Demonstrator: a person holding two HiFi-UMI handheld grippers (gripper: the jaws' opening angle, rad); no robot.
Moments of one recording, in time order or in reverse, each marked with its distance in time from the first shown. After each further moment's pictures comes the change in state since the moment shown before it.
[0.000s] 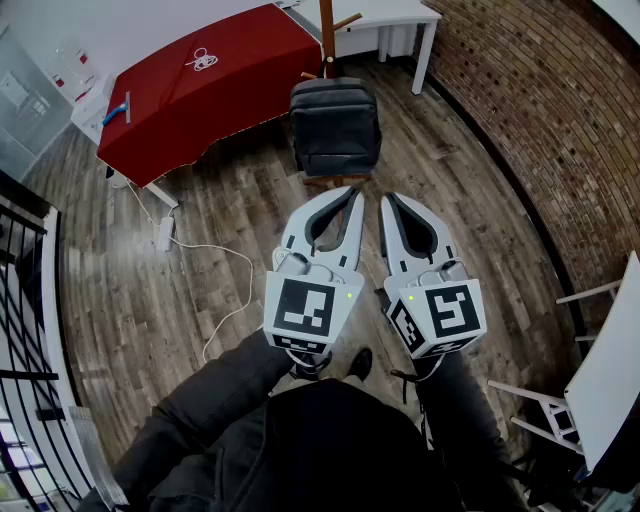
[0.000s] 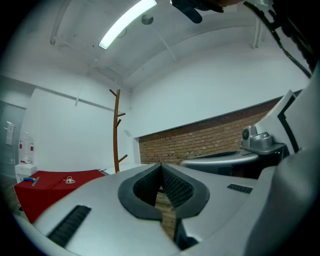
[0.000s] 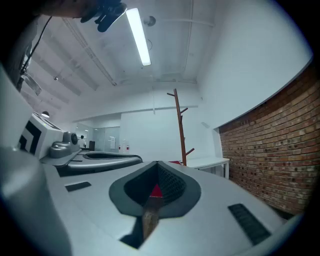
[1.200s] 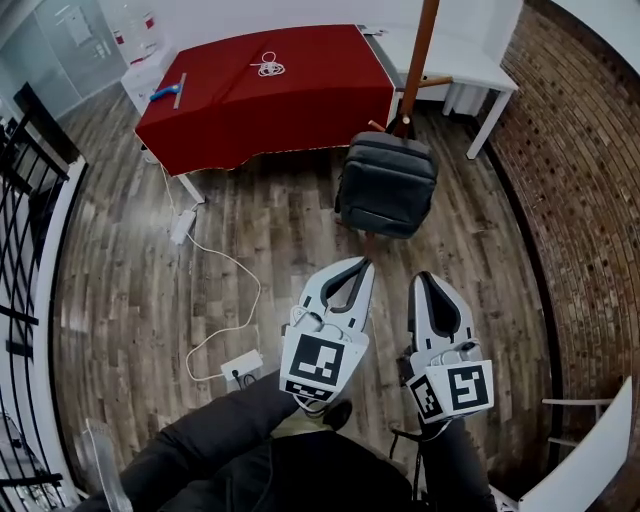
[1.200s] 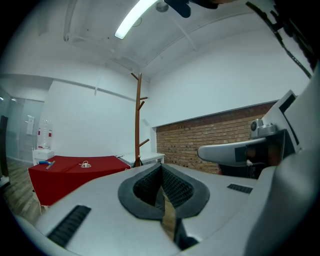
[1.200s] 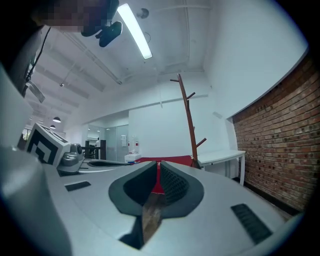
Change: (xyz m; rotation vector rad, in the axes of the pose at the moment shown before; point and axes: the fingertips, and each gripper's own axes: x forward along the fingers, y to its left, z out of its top) left arm 0.050 0.093 -0.075 -0.104 0.096 0.179; right arm 0.095 -0.026 -0.036 0.017 0.058 0.164
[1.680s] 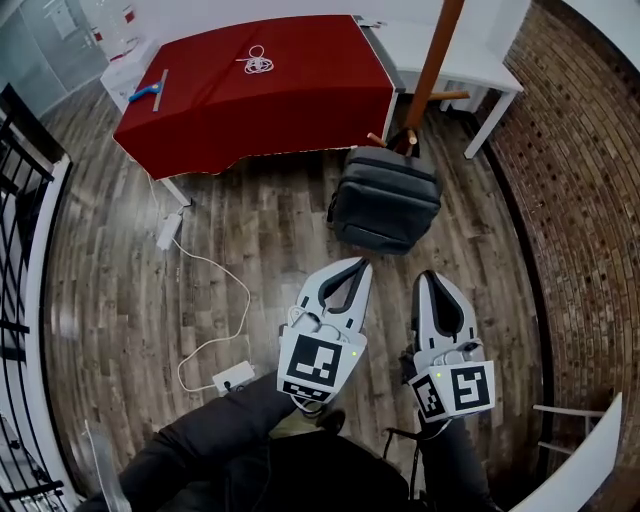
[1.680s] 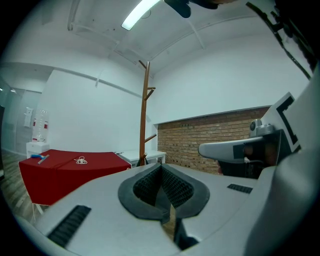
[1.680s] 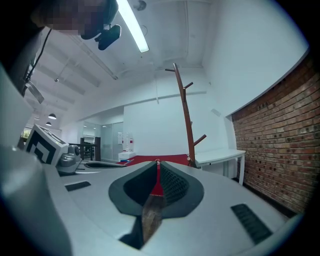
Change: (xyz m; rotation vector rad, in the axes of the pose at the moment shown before) left arm 0.081 0.062 -0.017 -0.048 0.019 -0.021; right arm 0.093 -0.048 -0.008 -0.011 0.029 -0.037
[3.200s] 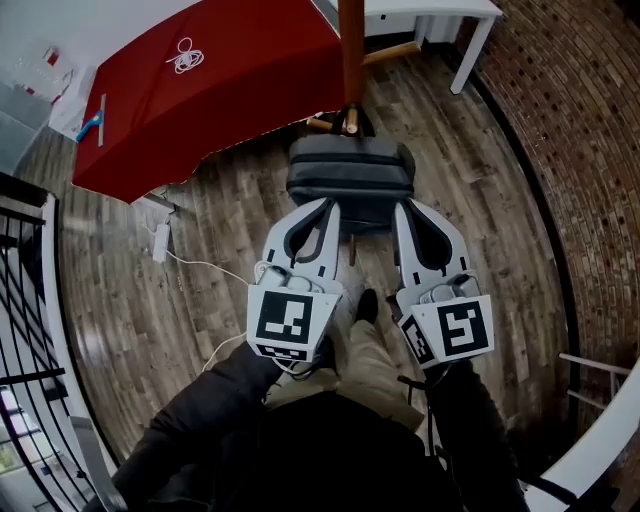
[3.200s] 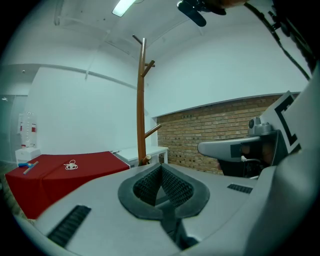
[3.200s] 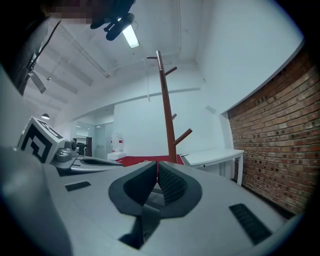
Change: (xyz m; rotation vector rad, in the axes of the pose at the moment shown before) left arm 0.165 0.039 -0.003 0.062 0.069 -0.010; right arm 0.117 -0.130 -0.007 0.012 -0.007 -0.039
